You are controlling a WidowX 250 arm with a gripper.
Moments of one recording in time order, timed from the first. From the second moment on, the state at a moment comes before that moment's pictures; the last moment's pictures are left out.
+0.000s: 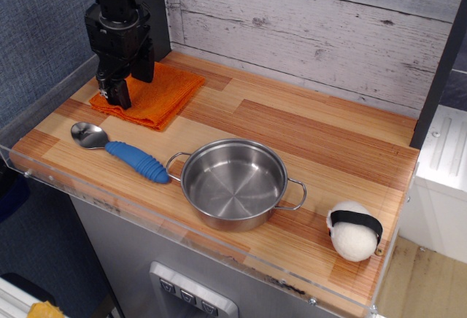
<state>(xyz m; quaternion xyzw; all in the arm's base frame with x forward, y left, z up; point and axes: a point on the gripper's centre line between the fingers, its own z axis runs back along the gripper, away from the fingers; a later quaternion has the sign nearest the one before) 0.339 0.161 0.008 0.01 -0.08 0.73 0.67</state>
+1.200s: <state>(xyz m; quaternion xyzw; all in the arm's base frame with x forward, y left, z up) 0.369 -0.001 0.010 -0.02 -0.06 0.67 0.74</state>
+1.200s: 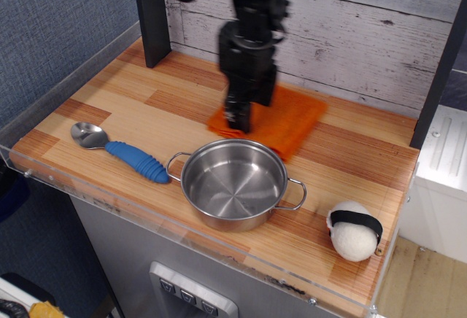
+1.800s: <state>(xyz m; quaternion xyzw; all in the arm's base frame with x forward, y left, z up) 0.367 -0.049 0.009 -0.01 -0.05 0.63 0.78</state>
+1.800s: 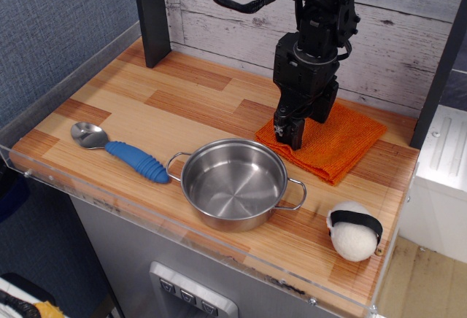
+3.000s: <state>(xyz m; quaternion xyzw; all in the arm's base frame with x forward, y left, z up) 0.375 -0.039 0.076 -0.05 -0.05 0.63 0.77</state>
